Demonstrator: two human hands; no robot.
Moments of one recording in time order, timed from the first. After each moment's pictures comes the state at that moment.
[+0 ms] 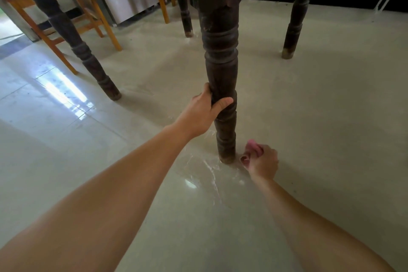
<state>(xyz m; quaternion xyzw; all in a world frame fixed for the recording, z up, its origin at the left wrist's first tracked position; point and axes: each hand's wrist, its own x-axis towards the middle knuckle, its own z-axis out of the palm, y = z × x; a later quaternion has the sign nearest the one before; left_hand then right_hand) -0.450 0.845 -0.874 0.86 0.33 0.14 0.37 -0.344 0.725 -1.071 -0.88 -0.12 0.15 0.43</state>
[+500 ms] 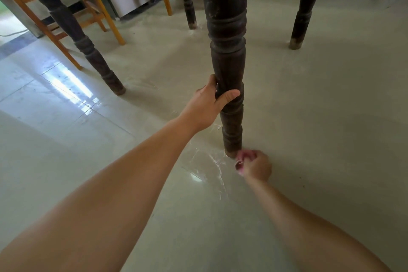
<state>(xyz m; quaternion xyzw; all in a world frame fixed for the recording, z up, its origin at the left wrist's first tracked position) -0.454 0.848 -0.876 0.85 0.32 0.15 0.38 -0.383 0.728 -1.076 -0.84 -0.07 0.27 0.46</state>
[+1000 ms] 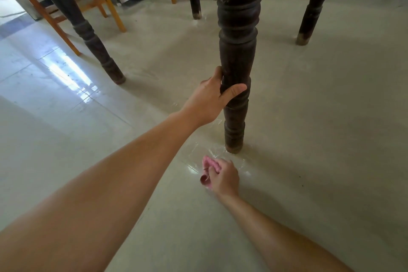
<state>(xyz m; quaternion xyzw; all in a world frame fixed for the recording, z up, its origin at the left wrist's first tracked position) -0.451 0.853 -0.880 0.87 0.32 0.15 0.35 -0.459 0.733 -1.075 -0.83 -0.30 0.29 0.38</state>
